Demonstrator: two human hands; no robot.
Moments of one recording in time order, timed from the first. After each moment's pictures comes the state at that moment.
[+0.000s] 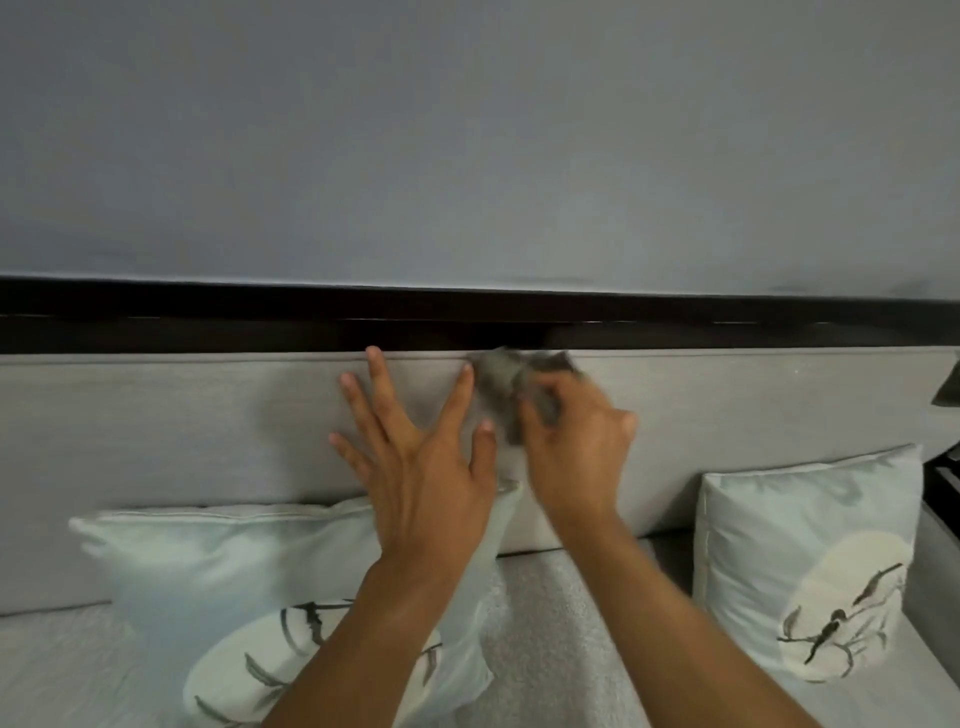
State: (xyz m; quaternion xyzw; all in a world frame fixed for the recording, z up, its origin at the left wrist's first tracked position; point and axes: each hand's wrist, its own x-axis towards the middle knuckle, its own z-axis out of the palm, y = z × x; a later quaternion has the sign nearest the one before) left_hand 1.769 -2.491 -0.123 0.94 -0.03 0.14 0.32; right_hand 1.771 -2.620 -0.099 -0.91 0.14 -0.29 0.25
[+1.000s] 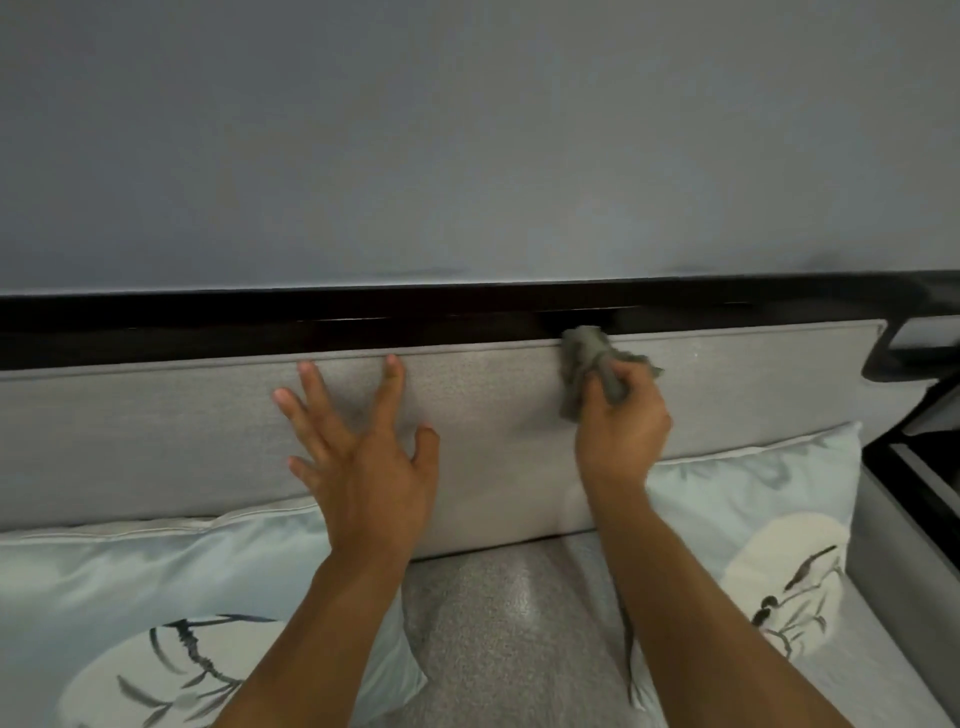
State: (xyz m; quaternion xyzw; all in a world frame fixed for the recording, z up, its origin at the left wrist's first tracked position) left_hand 1.762 -2.574 -0.120 0.93 0.02 0.09 0.37; right_hand 1.762 -2.774 -0.100 -0.79 0.33 -0.31 0.42
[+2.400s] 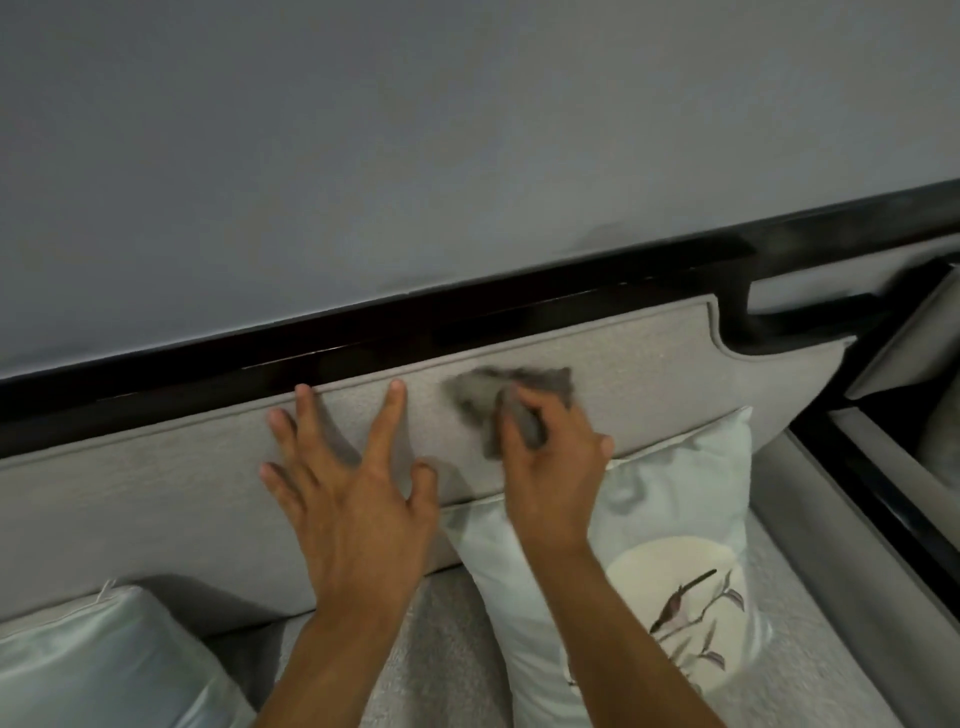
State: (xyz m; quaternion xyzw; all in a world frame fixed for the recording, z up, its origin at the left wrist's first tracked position) left_hand 1.743 -2.849 -0.118 0.96 -0.05 0.12 0.23; right_hand 1.737 -2.993 -0.142 -0.81 0.18 -0.37 0.41
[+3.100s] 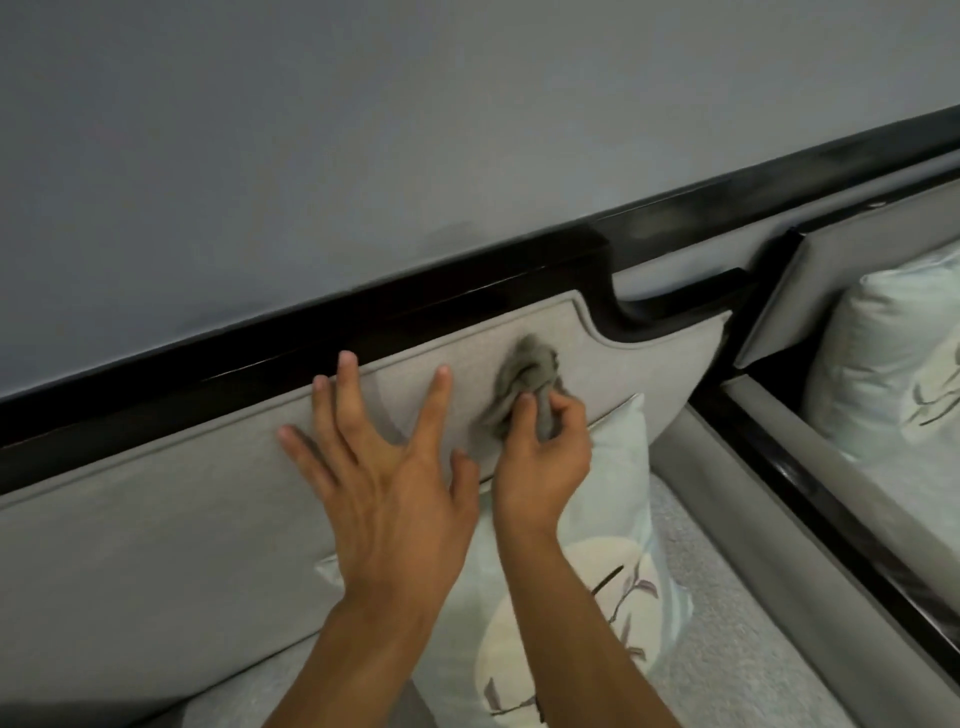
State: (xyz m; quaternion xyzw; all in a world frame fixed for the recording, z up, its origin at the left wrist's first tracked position) left_hand 1.744 -2.983 -0.121 0.95 -0.20 0.17 0.19; right_hand 1.740 -3.087 -0.145 -0.56 0.41 -0.43 0.58
